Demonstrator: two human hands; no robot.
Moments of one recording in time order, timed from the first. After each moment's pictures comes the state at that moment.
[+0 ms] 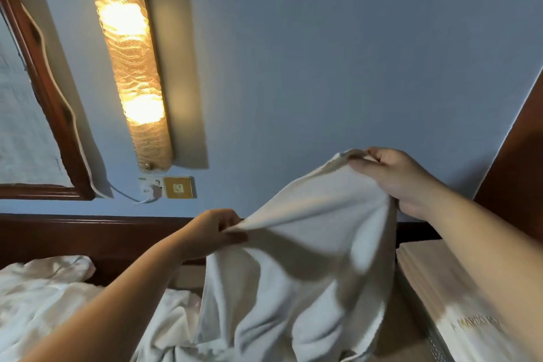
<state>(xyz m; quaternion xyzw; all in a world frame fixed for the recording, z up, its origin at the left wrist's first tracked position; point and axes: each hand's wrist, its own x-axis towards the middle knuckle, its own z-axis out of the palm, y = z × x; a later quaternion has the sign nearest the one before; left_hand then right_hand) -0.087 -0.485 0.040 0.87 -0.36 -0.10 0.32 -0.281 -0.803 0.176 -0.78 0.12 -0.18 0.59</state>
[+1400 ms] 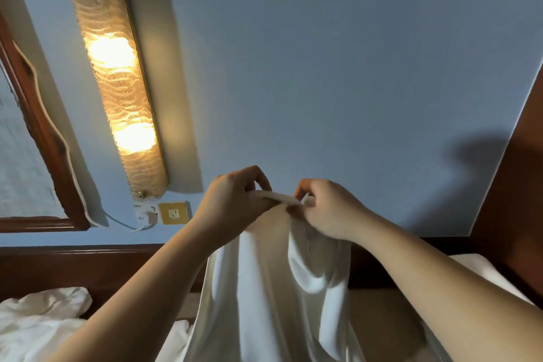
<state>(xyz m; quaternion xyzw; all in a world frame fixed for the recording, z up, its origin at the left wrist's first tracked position) -0.144 -0.554 0.168 0.81 -0.38 0.15 0.43 -0.242 -0.746 0.176 -0.95 0.08 -0.14 0.28</state>
